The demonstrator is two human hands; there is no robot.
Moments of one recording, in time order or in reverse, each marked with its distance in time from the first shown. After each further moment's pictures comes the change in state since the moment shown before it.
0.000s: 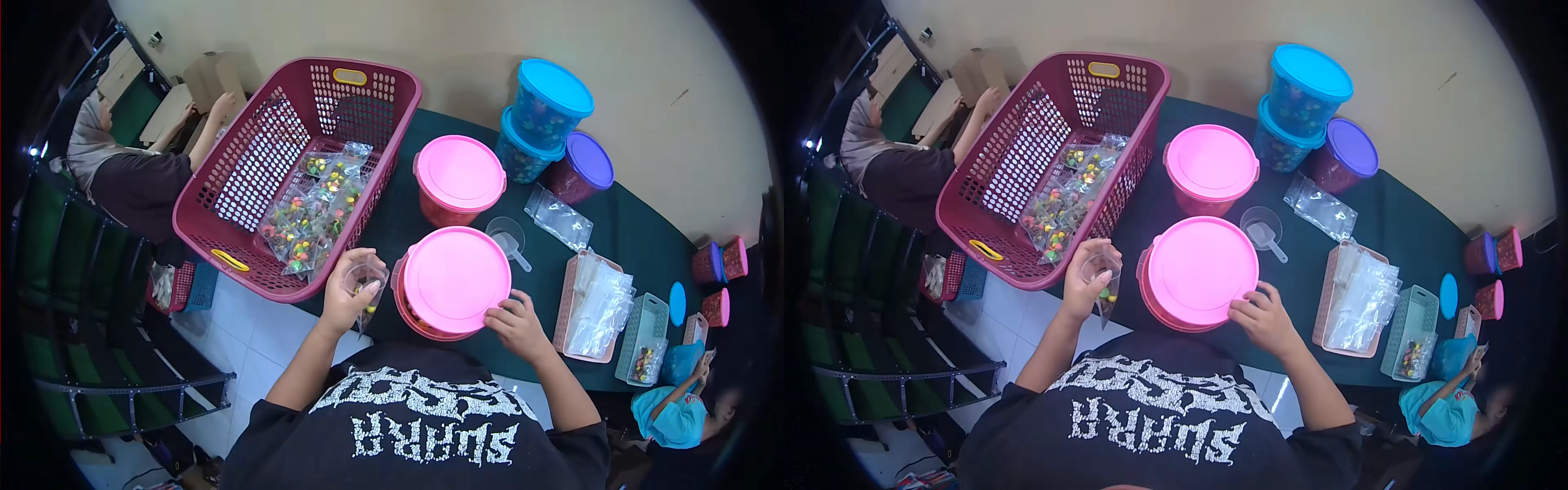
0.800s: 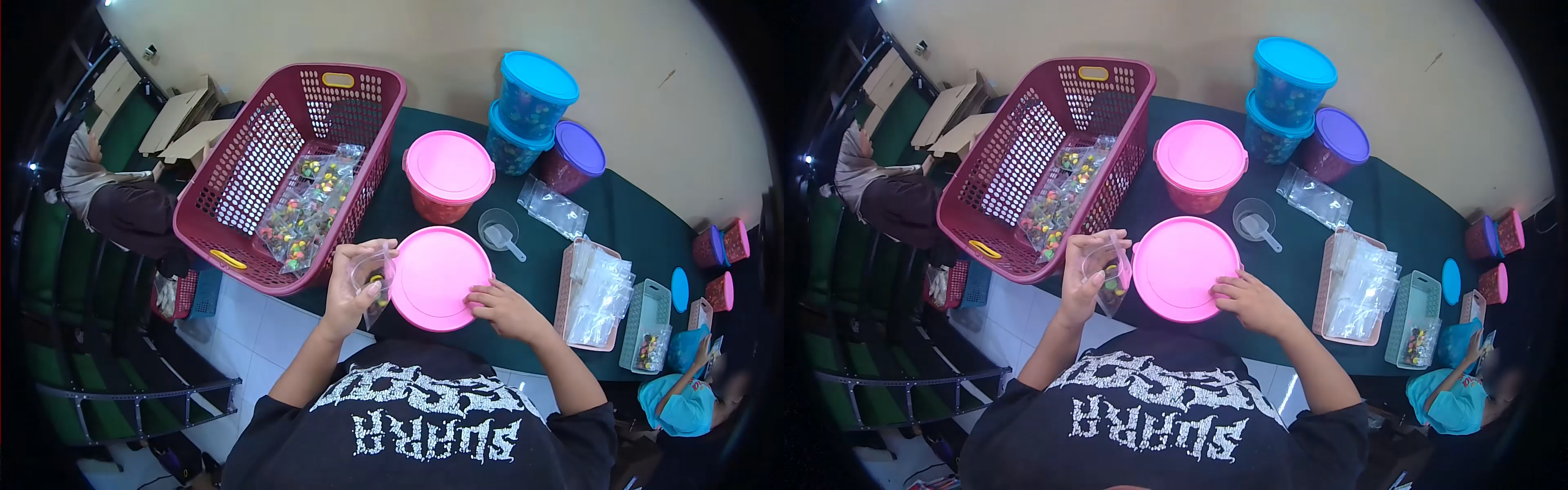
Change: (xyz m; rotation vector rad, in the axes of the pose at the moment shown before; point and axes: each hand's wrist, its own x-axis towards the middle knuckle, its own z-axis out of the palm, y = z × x) left_hand 0.003 0.026 0.037 -0.076 -0.146 0.195; right_hand 0.017 0.010 -0.006 0.202 -0.295 -0.081
